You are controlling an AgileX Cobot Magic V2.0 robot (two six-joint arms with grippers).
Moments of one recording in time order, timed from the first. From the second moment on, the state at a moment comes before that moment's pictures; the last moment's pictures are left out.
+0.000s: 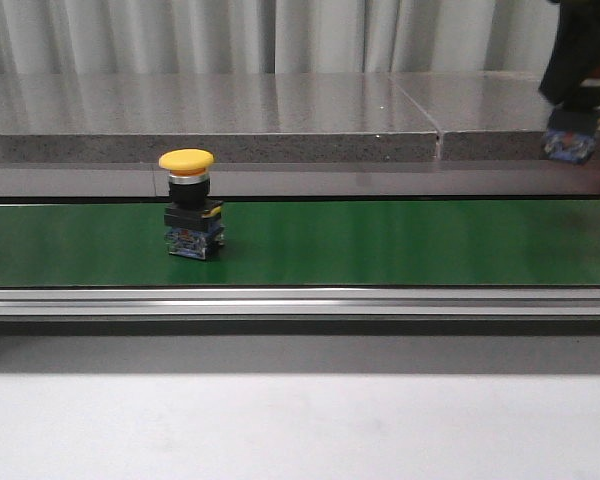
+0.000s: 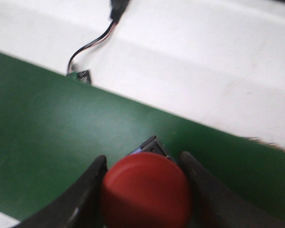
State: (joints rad) left arm 0.02 0.41 -0.52 -0.58 0.55 0.48; right arm -0.02 1.58 -1.37 0.32 0.89 -0.35
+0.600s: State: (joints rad) left arm 0.02 0.41 -0.52 -0.58 0.55 0.48; right arm -0.38 2.00 -1.77 0.30 0.81 -0.35
